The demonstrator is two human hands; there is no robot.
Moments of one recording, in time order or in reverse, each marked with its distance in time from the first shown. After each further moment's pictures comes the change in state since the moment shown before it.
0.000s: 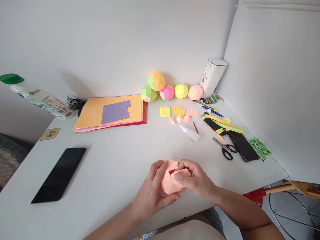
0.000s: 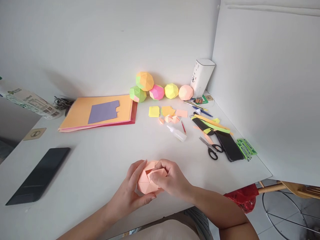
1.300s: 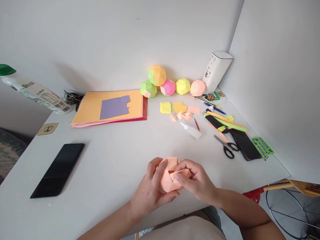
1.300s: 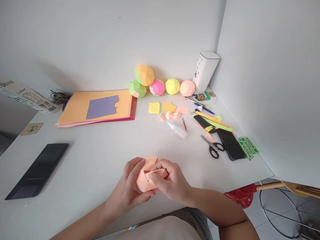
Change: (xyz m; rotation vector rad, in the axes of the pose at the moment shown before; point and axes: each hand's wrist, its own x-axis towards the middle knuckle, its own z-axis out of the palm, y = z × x) left_hand -0.001 -0.001 0.002 0.172 0.064 0.035; right_hand -0.005 0.002 0.004 -0.050 0.021 -0.078
